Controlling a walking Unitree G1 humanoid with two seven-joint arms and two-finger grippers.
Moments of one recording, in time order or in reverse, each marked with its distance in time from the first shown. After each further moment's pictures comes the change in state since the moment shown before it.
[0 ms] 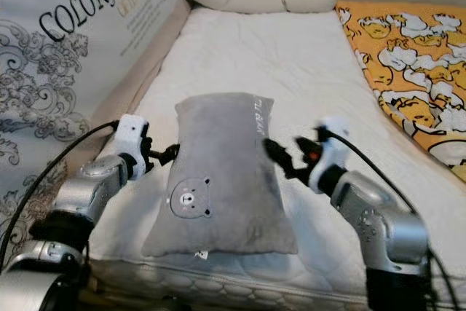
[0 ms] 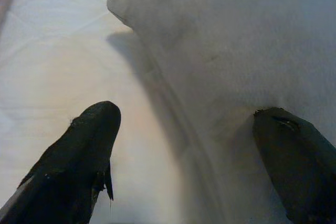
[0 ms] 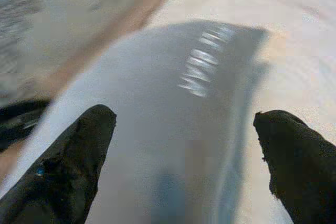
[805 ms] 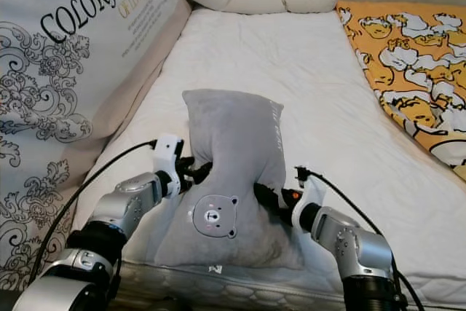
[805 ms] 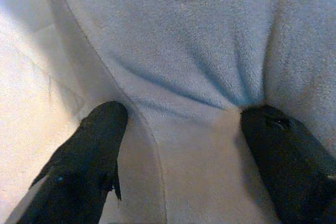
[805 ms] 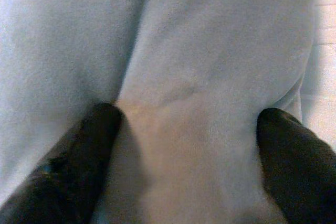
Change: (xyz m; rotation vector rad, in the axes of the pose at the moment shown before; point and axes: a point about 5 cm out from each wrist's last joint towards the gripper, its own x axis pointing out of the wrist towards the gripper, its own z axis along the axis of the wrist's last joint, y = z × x) left arm 0.021 -0.062 -0.029 -0.036 0.077 -0.223; right arm 0.015 -0.002 -0.080 0.201 0.295 0.042
